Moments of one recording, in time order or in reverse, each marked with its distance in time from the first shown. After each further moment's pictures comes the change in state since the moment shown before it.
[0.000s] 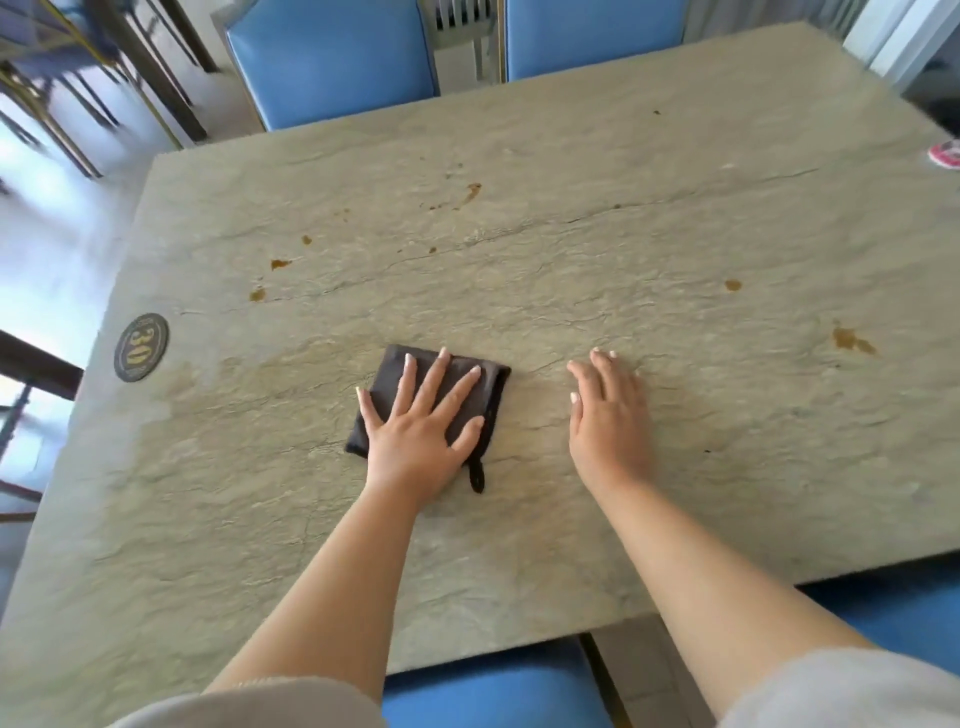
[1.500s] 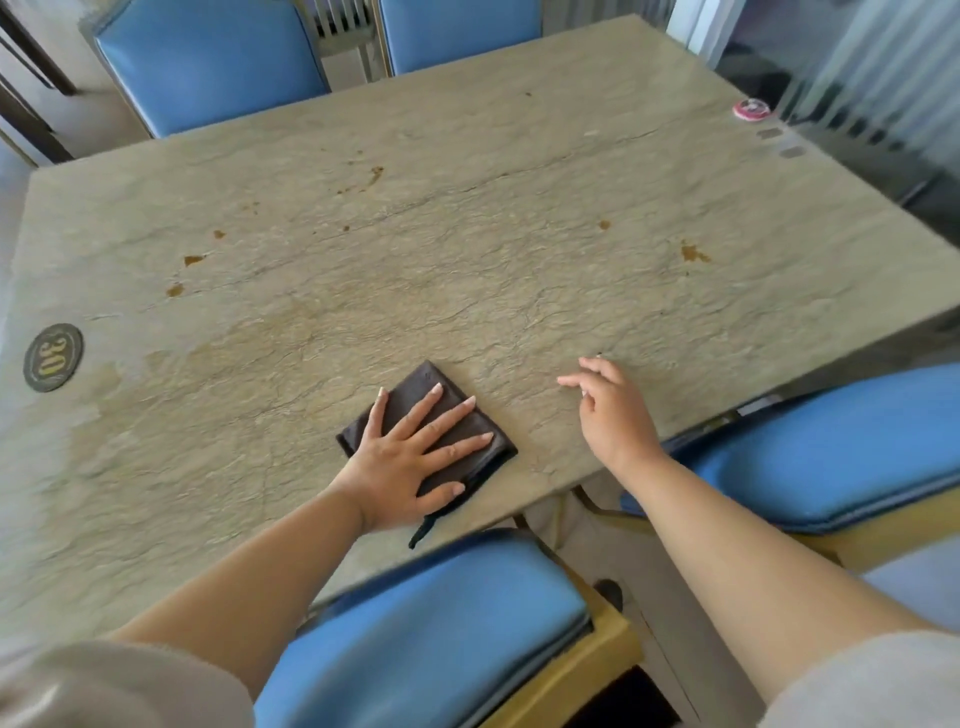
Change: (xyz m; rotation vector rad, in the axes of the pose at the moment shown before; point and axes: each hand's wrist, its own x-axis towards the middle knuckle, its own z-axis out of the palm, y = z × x) left_hand -0.084 0.009 0.004 0.251 -0.095 0.750; right_hand -0.105 0.046 -0.066 0.301 -0.072 0.240
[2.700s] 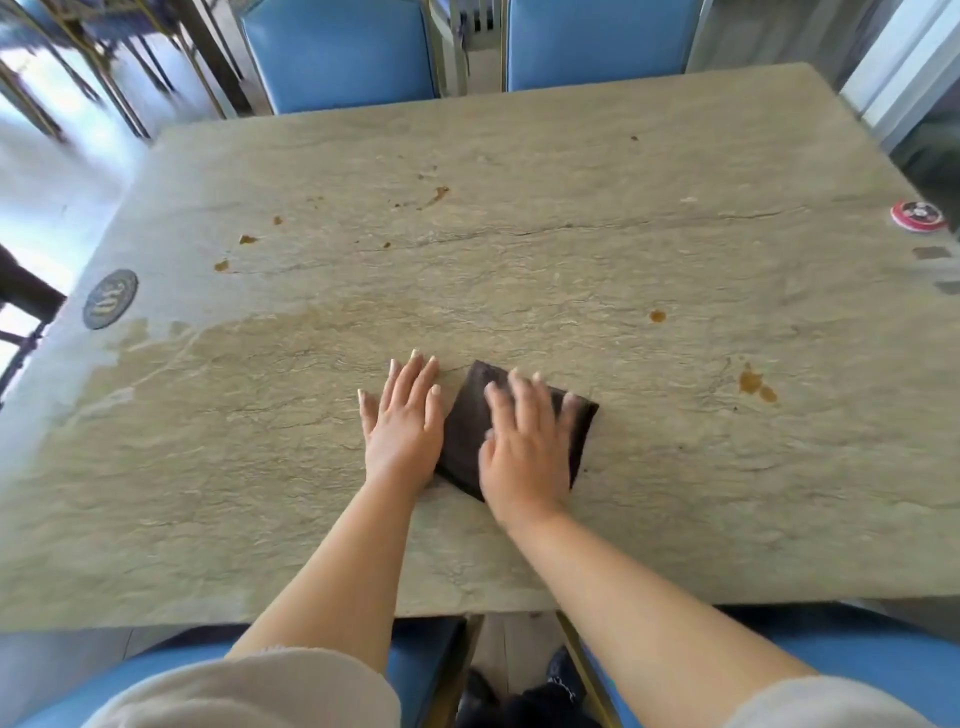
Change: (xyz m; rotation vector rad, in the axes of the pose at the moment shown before) left_hand 0.143 0.022 -0.022 -0.595 0.325 -1.081; right_hand 0.082 -0.025 0.025 -0.314 -0.100 -0.400
